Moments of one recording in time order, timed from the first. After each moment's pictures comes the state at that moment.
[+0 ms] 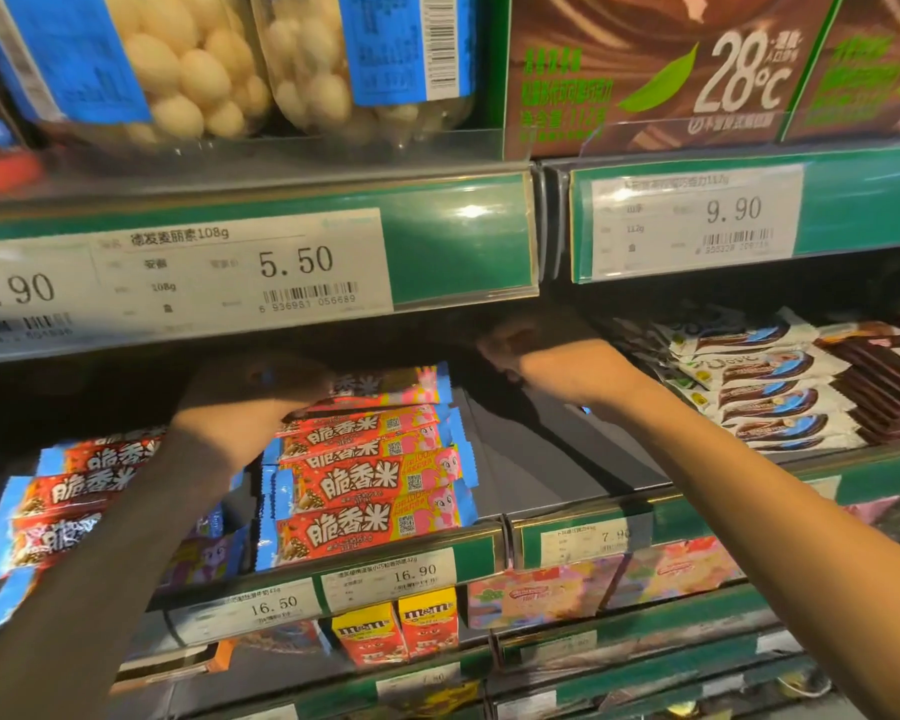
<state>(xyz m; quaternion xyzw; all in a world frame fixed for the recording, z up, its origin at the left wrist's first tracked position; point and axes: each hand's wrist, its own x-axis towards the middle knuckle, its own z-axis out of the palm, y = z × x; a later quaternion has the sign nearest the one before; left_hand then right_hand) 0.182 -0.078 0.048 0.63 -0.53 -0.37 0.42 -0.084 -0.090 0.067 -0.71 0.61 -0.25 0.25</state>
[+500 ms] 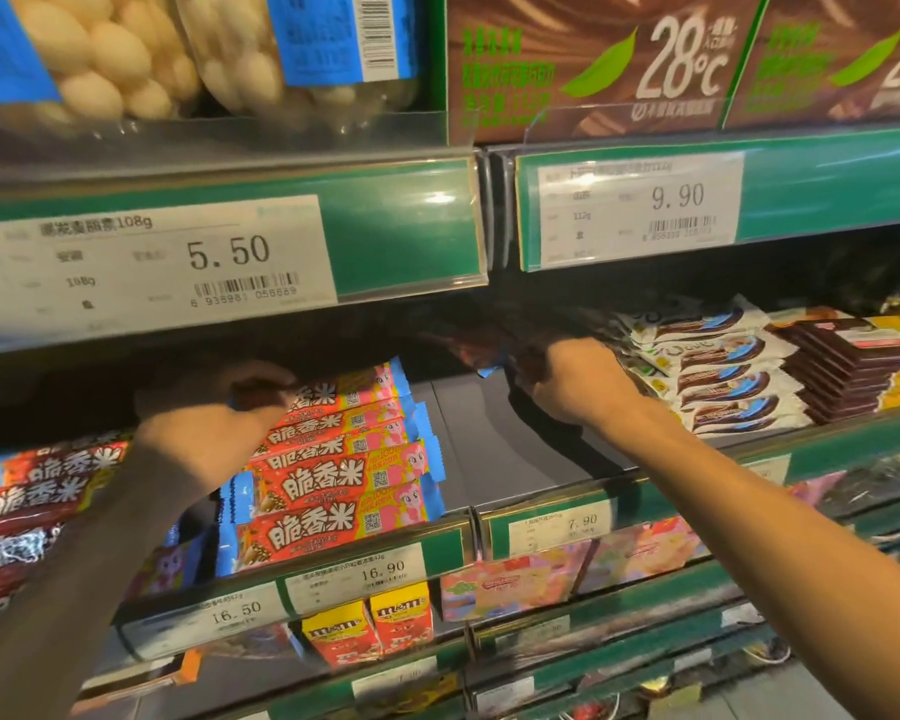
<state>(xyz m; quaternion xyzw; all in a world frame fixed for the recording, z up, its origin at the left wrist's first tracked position) 0.187 -0.088 0.031 0.63 -0.70 -0.14 0.32 -0.130 -0.107 0.013 -0.65 0.75 -0.12 0.01</state>
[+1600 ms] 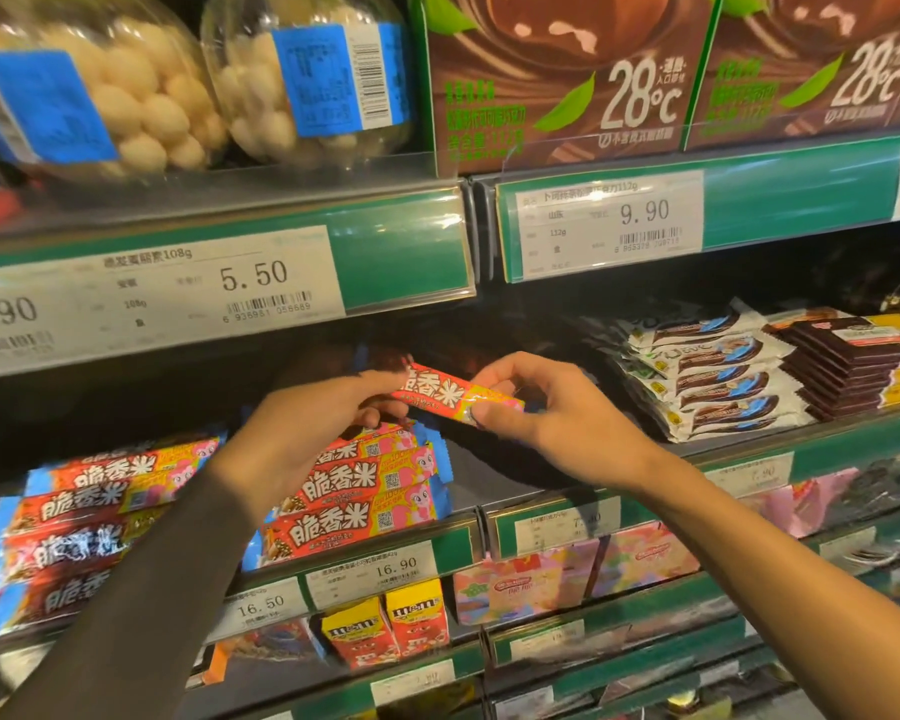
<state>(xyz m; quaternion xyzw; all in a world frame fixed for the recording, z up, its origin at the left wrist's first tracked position) 0.123 -0.074 0.056 0.59 -0.53 -0.52 0.32 -0.105 -0.043 0.025 -0.67 0.49 -0.41 0.36</state>
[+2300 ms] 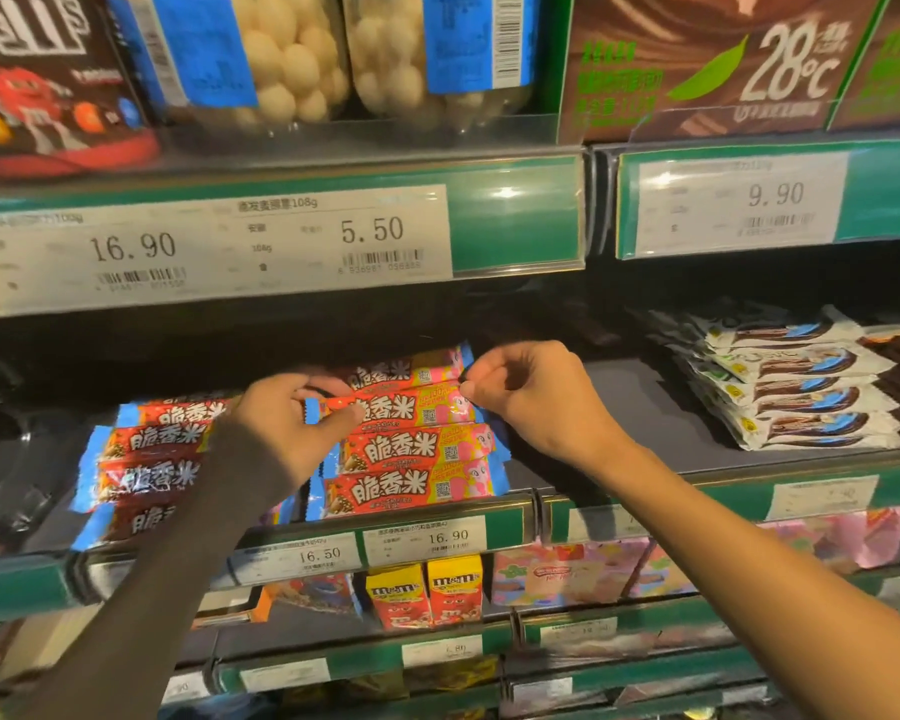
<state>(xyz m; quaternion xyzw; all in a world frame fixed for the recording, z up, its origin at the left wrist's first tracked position) 0.204 -0.046 0.021 0.64 -0.64 -0.21 0.38 -0.047 -0.077 0.011 -0.69 0.50 -0.41 0.31</state>
